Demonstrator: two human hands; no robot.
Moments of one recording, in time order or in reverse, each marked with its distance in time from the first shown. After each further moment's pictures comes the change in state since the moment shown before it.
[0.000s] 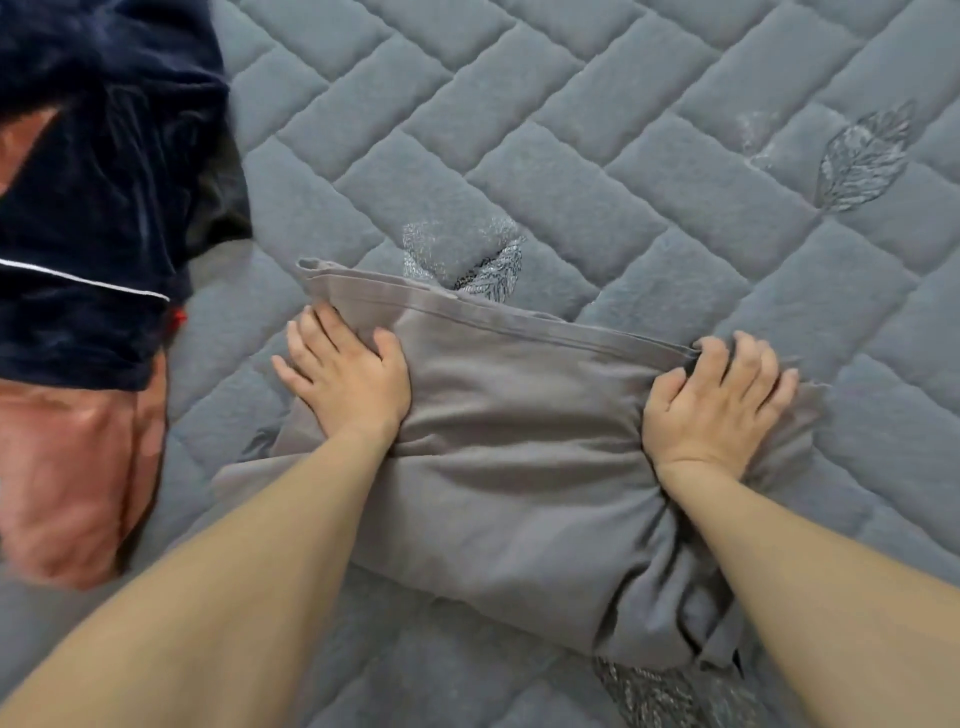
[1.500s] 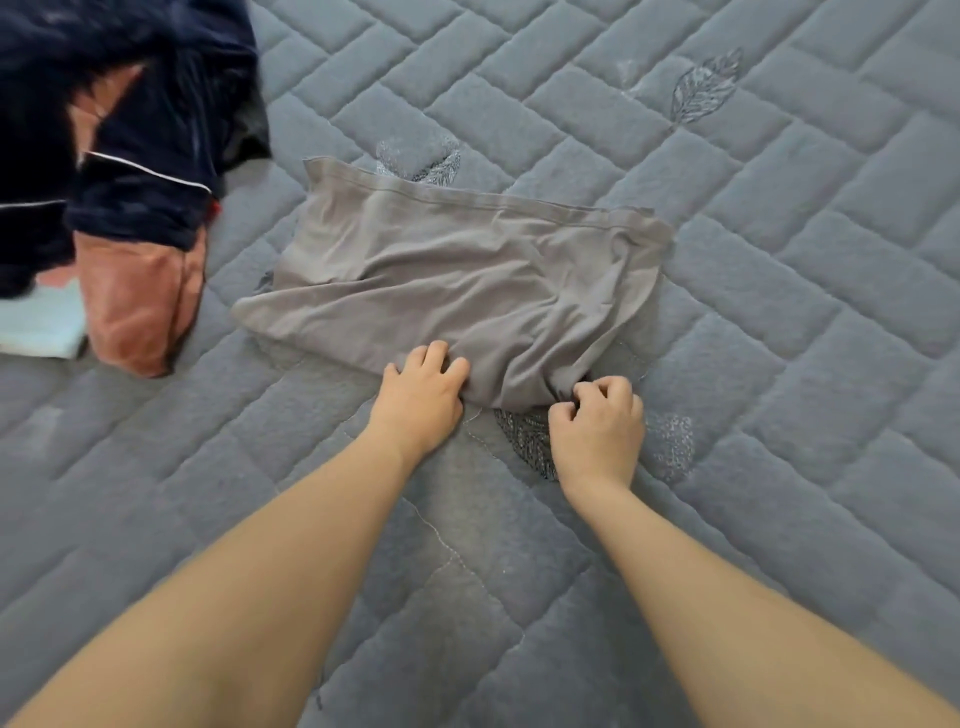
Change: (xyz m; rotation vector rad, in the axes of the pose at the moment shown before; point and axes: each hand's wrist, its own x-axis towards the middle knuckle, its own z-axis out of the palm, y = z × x) left_hand -0.254 -0.021 -0.085 0.295 -0.368 0.817; right_hand -0.198 0.085 -0.119 0.472 -0.264 0.052
